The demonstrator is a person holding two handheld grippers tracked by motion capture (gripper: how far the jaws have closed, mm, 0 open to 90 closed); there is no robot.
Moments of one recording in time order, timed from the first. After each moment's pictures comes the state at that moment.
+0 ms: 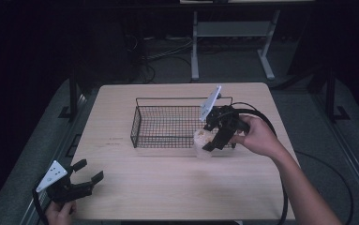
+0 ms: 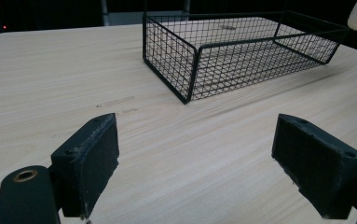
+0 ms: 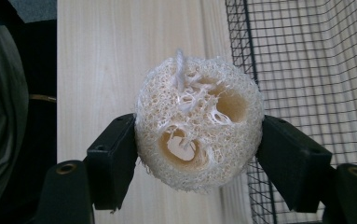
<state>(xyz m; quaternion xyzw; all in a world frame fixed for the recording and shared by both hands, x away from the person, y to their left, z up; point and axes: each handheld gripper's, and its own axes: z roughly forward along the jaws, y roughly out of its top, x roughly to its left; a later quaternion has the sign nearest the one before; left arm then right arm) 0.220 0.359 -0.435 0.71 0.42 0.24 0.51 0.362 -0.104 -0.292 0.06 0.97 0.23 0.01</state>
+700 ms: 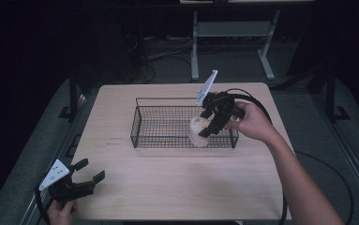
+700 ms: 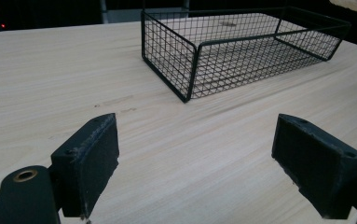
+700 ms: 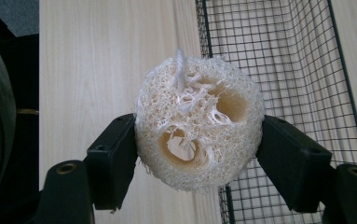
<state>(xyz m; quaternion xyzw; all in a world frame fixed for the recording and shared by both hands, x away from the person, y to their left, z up) 0.224 0.355 -0.435 0.72 0.41 0.24 0.51 0.395 -0.097 -0.276 0.07 0.97 0.23 0.01</state>
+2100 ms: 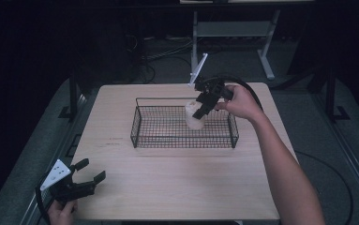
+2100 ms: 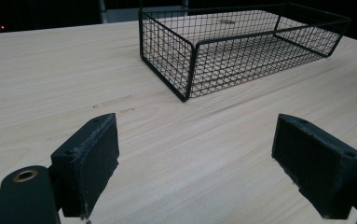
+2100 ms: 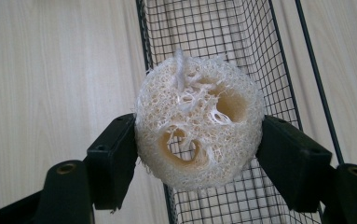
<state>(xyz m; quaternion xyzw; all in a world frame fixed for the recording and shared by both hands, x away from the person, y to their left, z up) 0.224 0.354 -0.435 0.72 0.41 0.24 0.51 0.459 -0.081 -0.276 0.11 0.97 0.21 0.01</state>
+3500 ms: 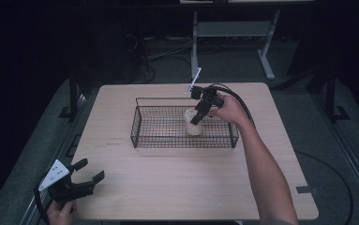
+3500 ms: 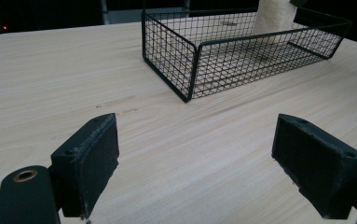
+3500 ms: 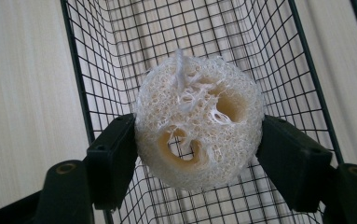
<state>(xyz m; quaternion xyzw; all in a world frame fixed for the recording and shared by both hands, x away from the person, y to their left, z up) 0.223 0.357 -0.435 0.72 0.41 0.24 0.51 0.500 -0.073 -0.353 0.15 0.97 0.19 -0.02</state>
